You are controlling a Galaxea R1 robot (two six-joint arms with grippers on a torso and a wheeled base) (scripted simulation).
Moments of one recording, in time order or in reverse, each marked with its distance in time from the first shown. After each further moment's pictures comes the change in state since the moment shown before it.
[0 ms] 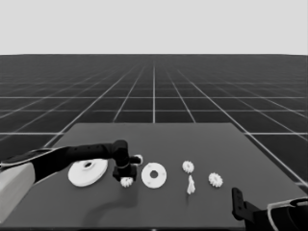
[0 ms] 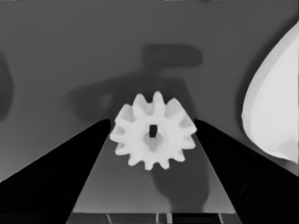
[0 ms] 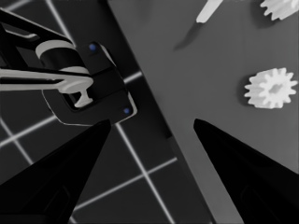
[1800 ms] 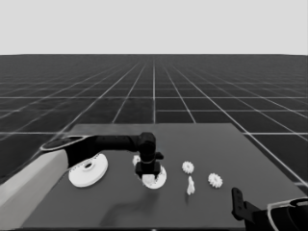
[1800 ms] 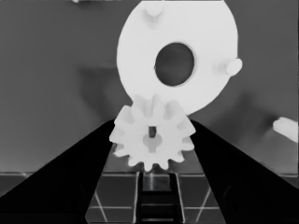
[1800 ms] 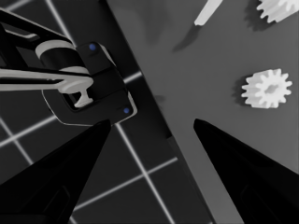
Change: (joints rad) left arm -0.104 0.272 -0.039 -0.088 0.094 -0.216; right arm 0.000 0.000 0.000 0.000 0.000 0.000
